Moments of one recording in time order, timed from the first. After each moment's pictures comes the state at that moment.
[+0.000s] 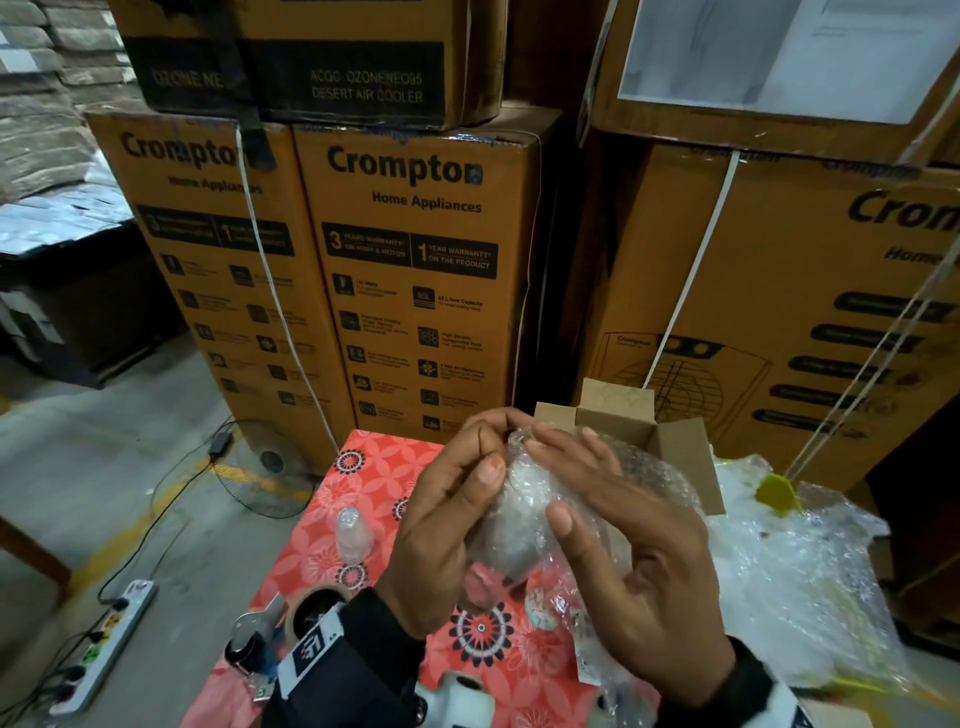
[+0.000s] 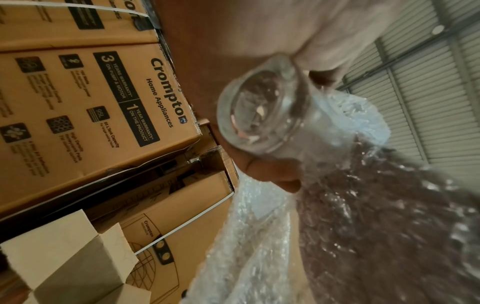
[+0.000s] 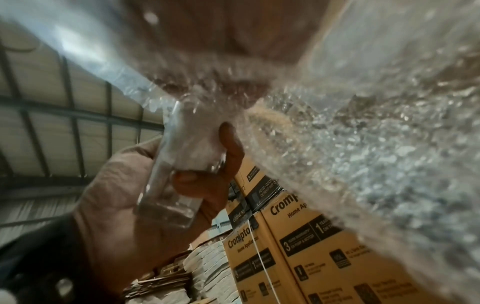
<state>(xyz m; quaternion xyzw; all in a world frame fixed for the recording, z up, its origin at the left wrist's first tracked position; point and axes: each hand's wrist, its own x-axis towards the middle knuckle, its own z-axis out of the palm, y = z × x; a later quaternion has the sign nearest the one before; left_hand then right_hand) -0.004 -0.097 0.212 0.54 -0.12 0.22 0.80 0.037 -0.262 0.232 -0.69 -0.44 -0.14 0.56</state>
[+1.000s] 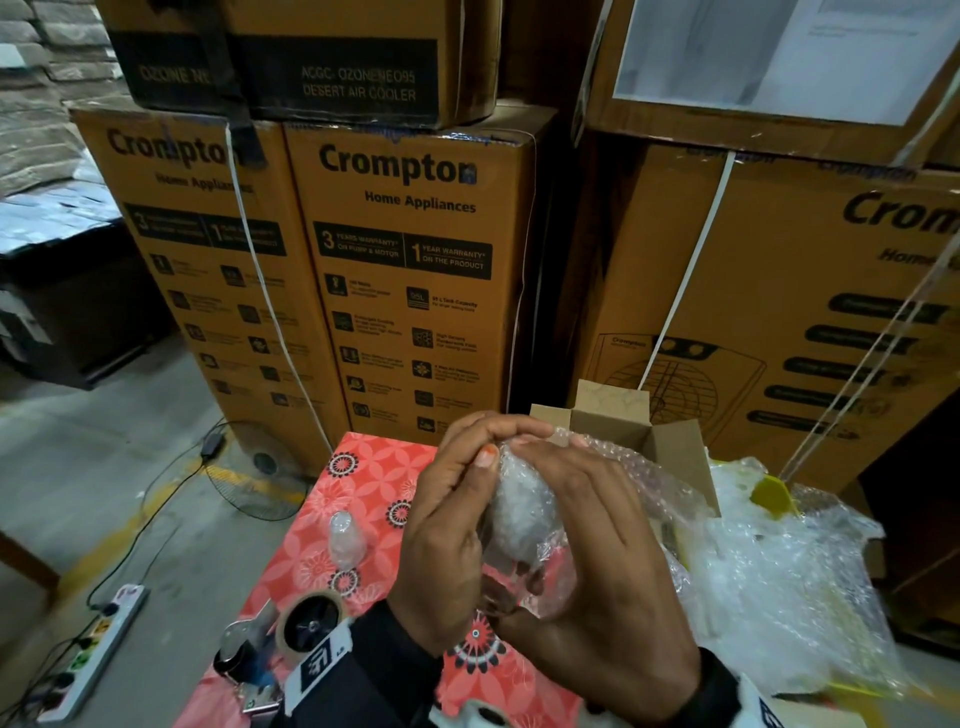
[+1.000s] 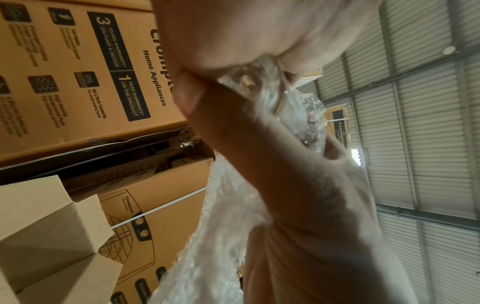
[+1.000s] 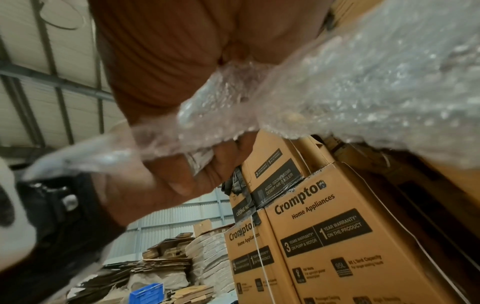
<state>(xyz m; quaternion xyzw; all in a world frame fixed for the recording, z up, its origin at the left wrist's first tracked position) 0.002 -0.111 0.217 0.54 -0.06 0.27 0.79 0.036 -0.254 0.229 -0.77 -0.47 -0.21 0.37</state>
